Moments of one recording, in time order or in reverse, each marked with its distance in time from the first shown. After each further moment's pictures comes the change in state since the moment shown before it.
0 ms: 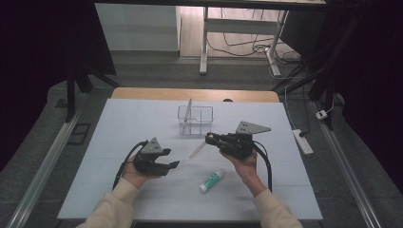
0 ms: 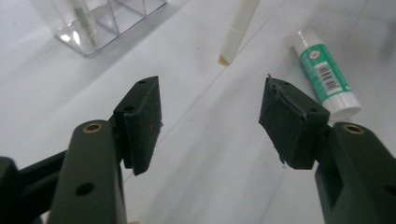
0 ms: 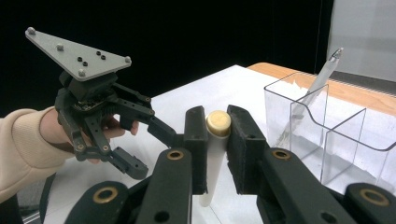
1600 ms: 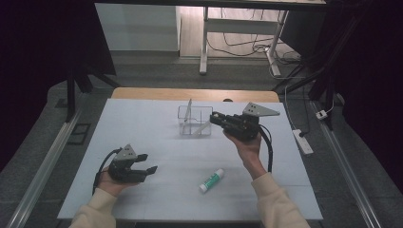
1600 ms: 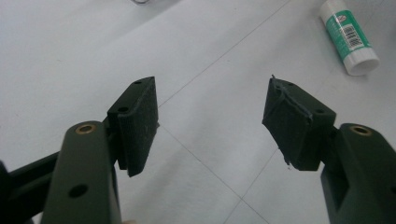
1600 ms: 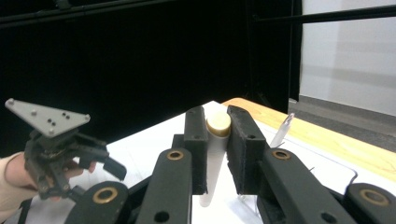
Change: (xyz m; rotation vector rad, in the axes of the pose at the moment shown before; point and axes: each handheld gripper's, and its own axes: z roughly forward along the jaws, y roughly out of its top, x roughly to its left) left arm 0.016 -0.046 -0.042 -0.001 0.056 -0.089; right arm -0.013 0.053 -0.006 -0.098 -0.080 -0.016
